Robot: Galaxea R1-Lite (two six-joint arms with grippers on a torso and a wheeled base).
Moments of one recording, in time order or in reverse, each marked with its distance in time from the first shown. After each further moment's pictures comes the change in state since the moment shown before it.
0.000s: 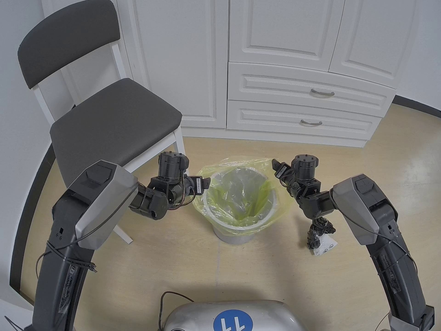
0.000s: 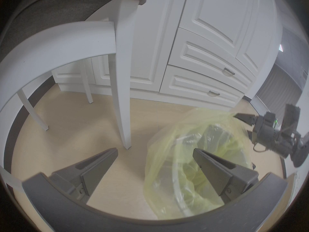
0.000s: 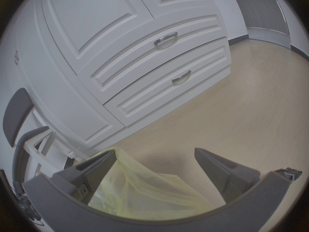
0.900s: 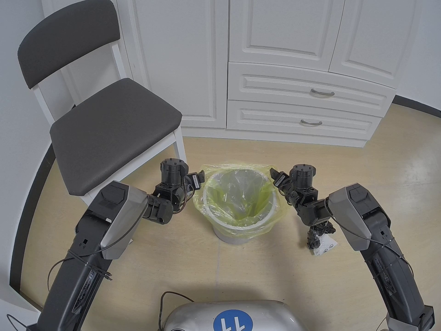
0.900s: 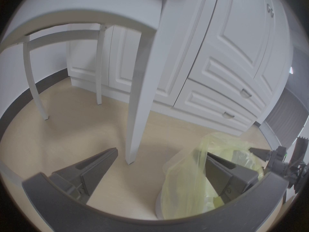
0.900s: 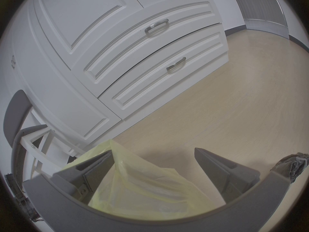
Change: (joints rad) left arm 0.033 0.240 -0.311 -0.058 0.100 -0.132; right arm -0.009 0.093 -0.069 0.010 0.053 0.054
